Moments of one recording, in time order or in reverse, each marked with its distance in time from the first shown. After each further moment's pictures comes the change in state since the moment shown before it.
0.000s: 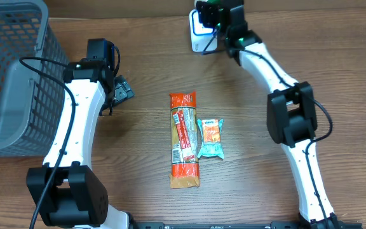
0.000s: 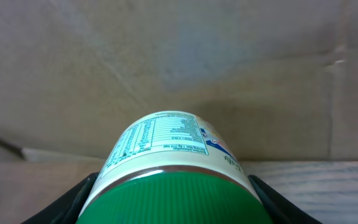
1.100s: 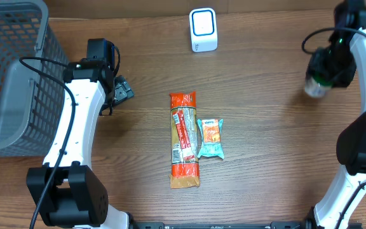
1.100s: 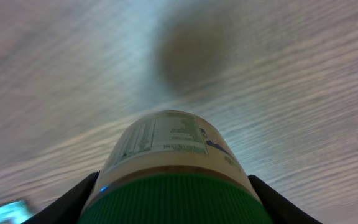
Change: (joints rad) left arm 0.000 0.000 0.000 0.000 0.000 0.000; right arm -0.432 -0.523 -0.314 -1.461 0.113 -0.172
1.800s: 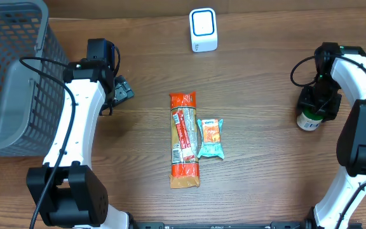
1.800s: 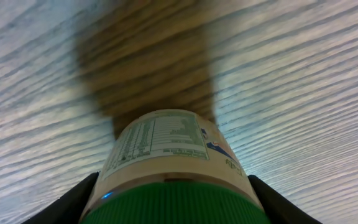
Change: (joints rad) left arm 0.000 0.000 0.000 0.000 0.000 0.000; right arm 0.002 -0.011 -0.418 0.247 0.059 -0.003
